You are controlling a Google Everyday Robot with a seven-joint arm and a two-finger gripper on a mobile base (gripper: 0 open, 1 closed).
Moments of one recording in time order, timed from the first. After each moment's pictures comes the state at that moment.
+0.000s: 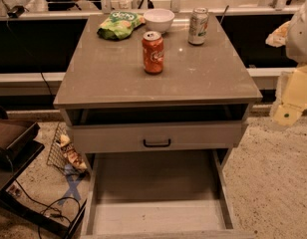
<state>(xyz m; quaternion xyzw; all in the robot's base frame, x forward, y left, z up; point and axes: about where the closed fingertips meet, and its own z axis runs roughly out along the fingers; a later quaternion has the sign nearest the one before) 0.438 -0.216 0.978 -0.60 0.78 -0.04 0.16</state>
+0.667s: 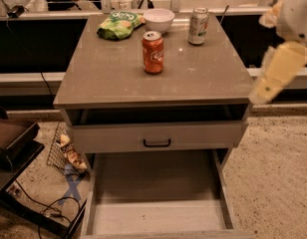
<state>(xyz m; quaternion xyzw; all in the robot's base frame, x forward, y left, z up) 0.483 -0.204 0.995 -0.58 0.78 -0.02 0.23</state>
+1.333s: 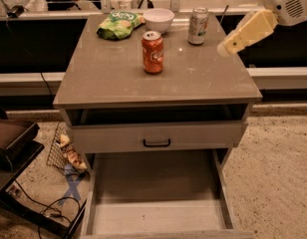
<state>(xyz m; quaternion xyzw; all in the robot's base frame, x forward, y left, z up) 0.584 -0.186 1.023 -0.48 0.77 0.08 0.43</state>
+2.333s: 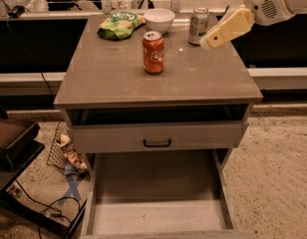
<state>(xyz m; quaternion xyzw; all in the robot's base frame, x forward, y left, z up) 0.621 -0.164 1.022 -0.45 0.75 0.09 0.47</state>
